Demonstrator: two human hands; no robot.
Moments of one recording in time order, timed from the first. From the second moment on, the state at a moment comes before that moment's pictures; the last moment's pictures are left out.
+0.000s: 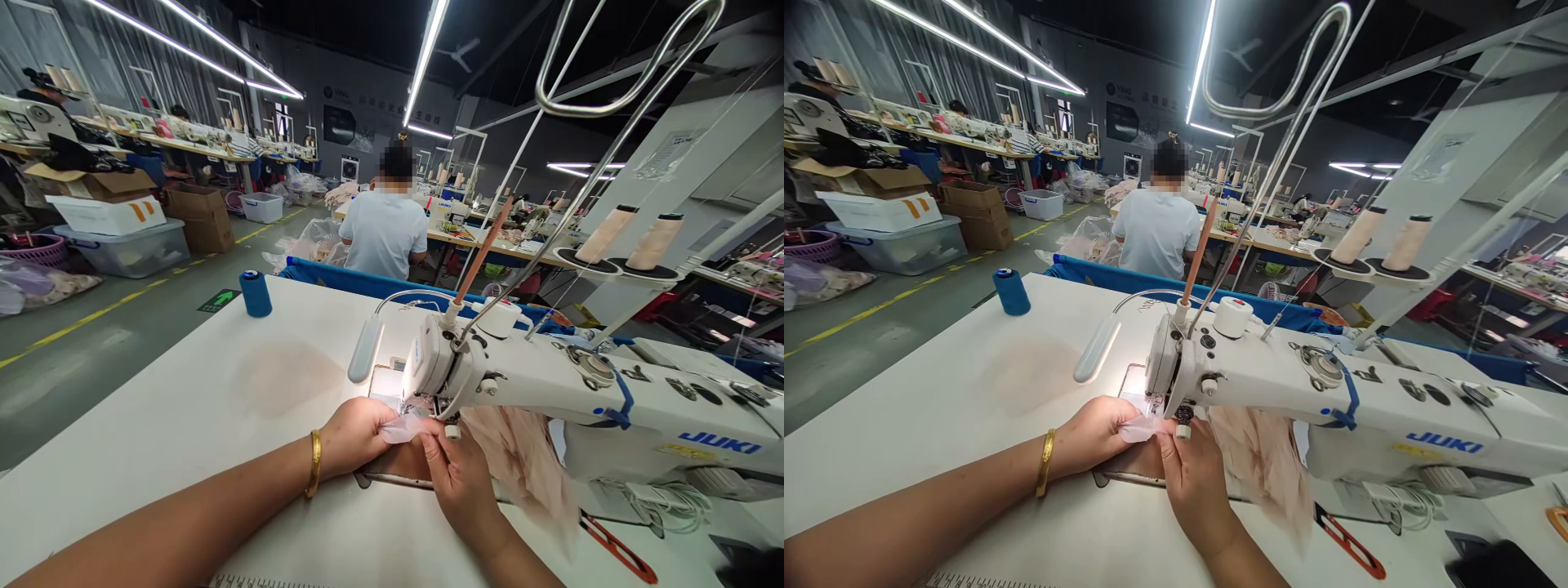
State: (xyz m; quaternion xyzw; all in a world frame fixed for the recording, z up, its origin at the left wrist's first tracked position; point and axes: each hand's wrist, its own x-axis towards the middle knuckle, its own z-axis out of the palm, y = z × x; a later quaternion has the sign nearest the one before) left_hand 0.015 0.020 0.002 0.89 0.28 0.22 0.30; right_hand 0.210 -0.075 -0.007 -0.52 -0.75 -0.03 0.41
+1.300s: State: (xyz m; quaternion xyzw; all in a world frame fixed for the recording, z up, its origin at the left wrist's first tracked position) left_hand 0.012 0.023 -0.002 0.92 0.24 0.24 0.20; right_hand 0.219 -0.072 -0.018 -0.53 -0.77 -0.01 0.36
